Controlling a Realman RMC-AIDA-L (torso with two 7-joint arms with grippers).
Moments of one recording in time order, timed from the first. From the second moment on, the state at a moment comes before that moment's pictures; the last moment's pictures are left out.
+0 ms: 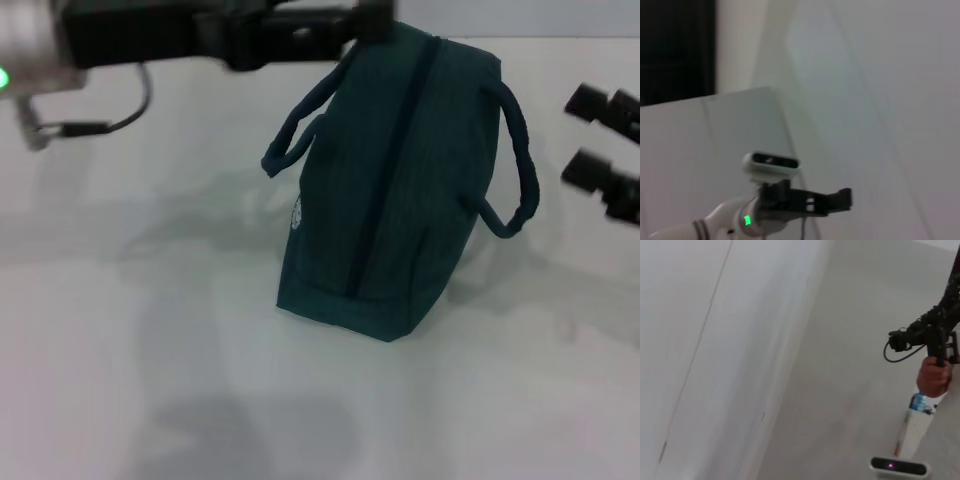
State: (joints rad) left arm -0.58 -2.06 0.95 1.04 1.49 1.73 -1.91; right arm 0.42 1.96 -0.92 -0.44 -1.31 -1.89 1.18
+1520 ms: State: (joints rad) left arm -0.29 -2.02 0.89 0.76 1.71 1.97 -1.38; right arm 0.43 2.02 -1.16 -0.47 -1.52 -1.72 0.98
